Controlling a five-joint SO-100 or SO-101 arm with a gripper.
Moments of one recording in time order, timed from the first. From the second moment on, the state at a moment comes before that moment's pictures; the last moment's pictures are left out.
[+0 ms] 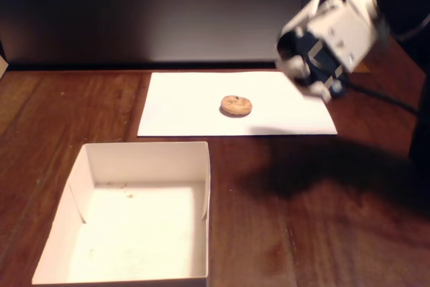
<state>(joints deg) 29.8 173.1 164.1 34.8 -11.9</state>
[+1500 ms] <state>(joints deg) 30.2 101.9 105.7 67.1 2.5</state>
